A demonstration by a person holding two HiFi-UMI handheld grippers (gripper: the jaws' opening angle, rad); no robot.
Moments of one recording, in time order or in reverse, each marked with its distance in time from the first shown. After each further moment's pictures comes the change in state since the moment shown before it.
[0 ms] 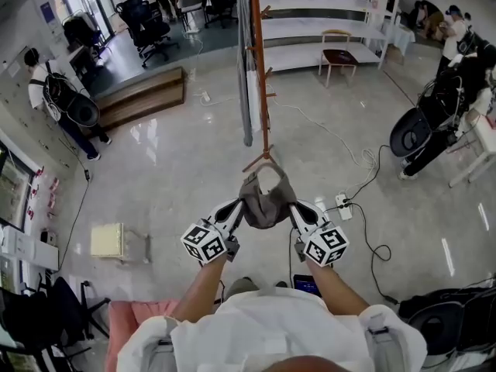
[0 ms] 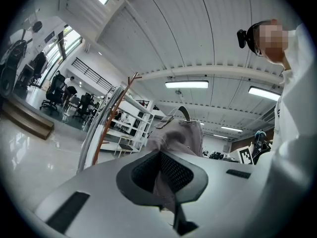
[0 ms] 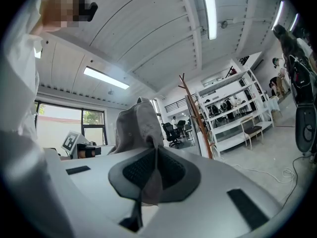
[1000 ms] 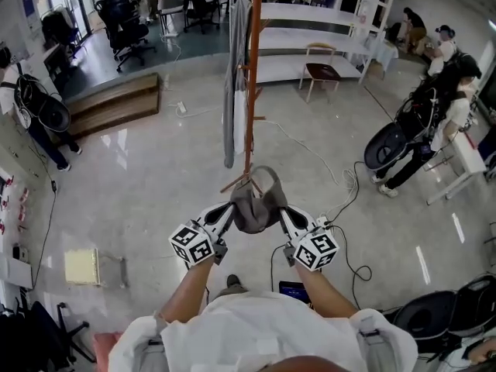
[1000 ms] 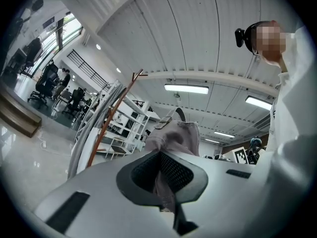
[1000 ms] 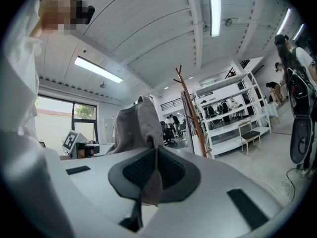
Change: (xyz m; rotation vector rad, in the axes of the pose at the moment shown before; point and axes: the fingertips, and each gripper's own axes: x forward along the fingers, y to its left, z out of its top) left arm 0.104 0.131 0.031 -0.035 -0.016 -0.113; right arm 0.140 -0.086 0.009 -0.037 0.019 -0.063
